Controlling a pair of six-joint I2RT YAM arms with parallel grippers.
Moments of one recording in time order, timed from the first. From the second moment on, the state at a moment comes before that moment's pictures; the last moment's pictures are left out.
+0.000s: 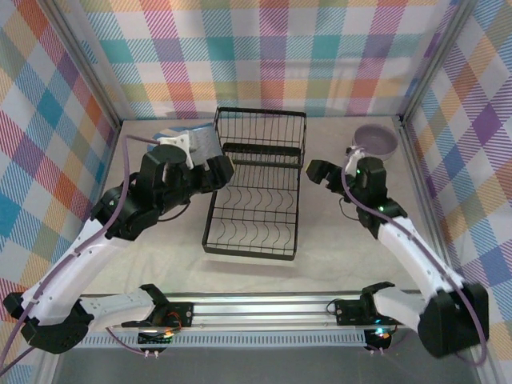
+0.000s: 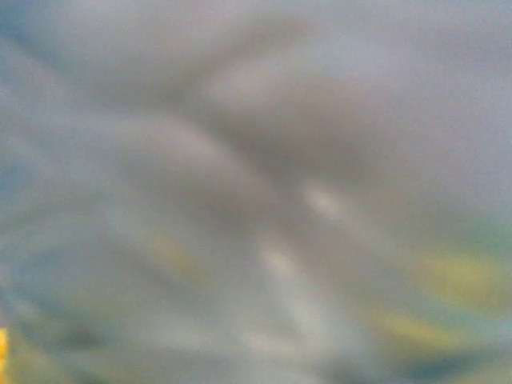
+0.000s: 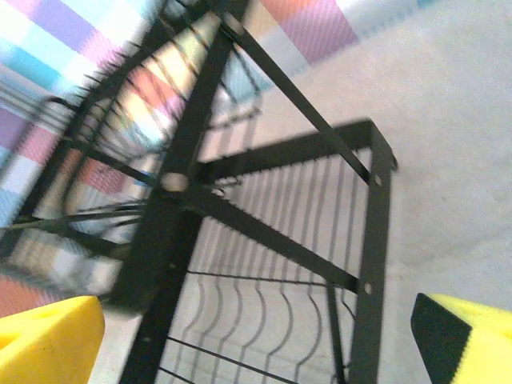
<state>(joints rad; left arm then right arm) -0.74 1.10 1.46 -0.83 -0.17 -0.75 0.28 1.02 0.74 -0.05 -0.26 0.64</state>
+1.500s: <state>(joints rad) -0.80 1.21 1.42 -0.62 0.08 -1.39 0.81 1.07 0.99 0.12 -0.30 0.00</state>
